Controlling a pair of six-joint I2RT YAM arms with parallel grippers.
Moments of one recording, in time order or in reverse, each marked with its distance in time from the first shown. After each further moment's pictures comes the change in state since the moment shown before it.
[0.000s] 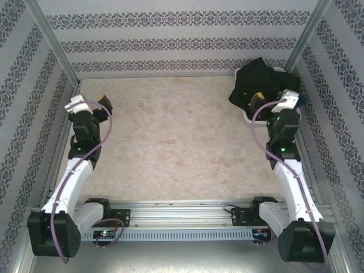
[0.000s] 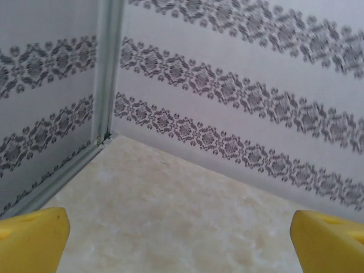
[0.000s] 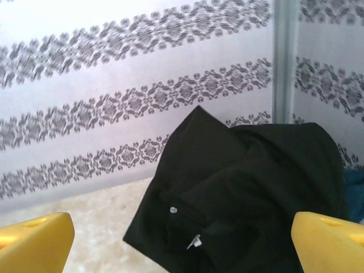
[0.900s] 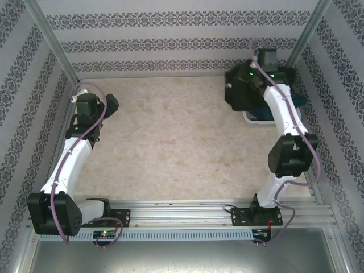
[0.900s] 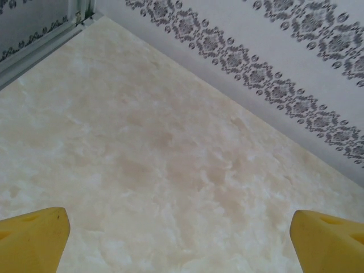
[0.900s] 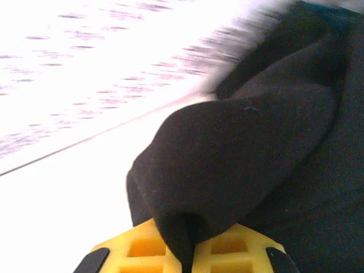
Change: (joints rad) left arm 0.009 0.189 0.267 -0.455 0.183 -0.230; right arm 0.169 0.808 1.039 -0.691 -0.200 0.176
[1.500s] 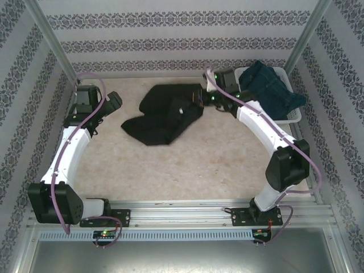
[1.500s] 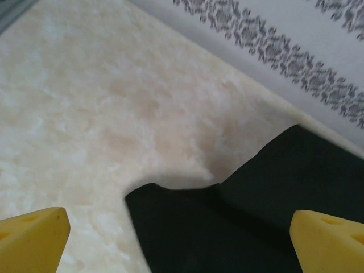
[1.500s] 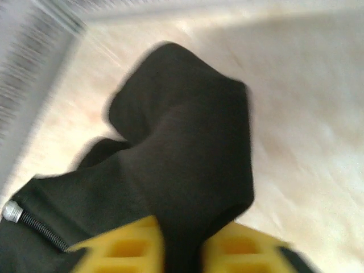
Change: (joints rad) left arm 0.004 0.106 0.160 -0.217 0.118 0.039; right arm 0.288 -0.115 -0.375 0.099 -0.169 -0.086
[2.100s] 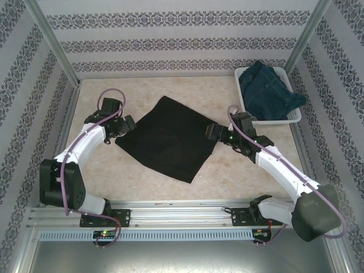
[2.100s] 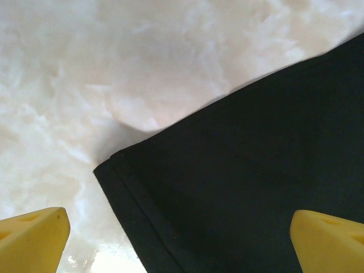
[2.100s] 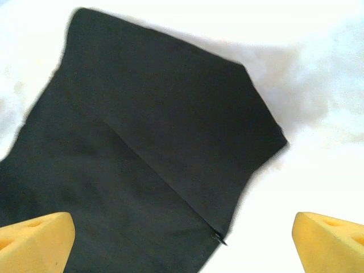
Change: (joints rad) left arm -0.122 0.159 -0.115 -0.137 -0.056 -0.072; right arm 0.027 -0.517 -0.686 0.116 0.237 0.272
